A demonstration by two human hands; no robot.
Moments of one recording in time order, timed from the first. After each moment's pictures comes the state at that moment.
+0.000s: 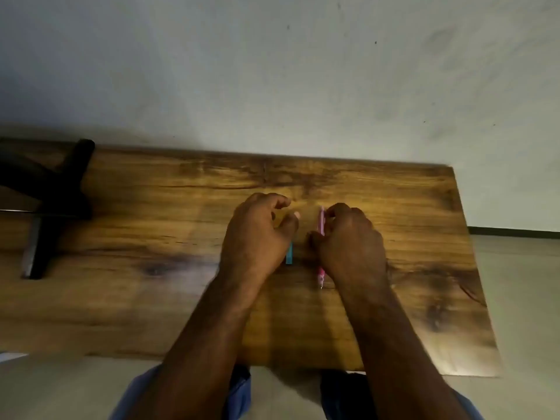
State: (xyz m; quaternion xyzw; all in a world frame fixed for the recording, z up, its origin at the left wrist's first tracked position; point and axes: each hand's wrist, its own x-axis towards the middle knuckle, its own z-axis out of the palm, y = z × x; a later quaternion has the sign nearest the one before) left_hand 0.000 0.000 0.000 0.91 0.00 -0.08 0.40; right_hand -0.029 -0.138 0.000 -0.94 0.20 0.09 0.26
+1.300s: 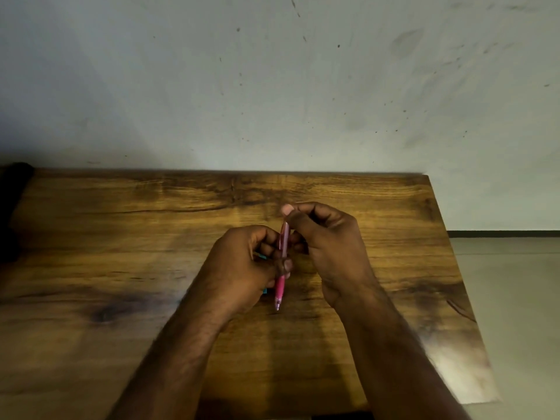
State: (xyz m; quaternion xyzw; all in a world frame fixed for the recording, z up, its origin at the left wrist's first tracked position) left_hand 0.008 -0.005 0.001 0.80 0.01 -0.28 0.54; right_hand -0.005 -0.150 -0.005 -0.64 0.27 0.02 0.72
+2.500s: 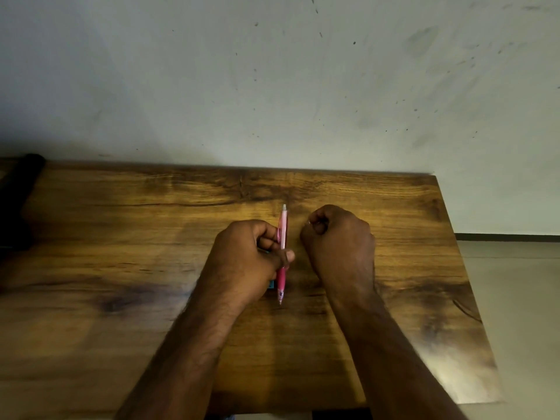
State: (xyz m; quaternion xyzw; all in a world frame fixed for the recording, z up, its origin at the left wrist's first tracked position) left_hand 0.007 -0.007 -0.001 0.83 0.05 -0.23 0.50; right_hand -0.006 -0.155 -0.027 -0.91 0.25 -0.03 0.34
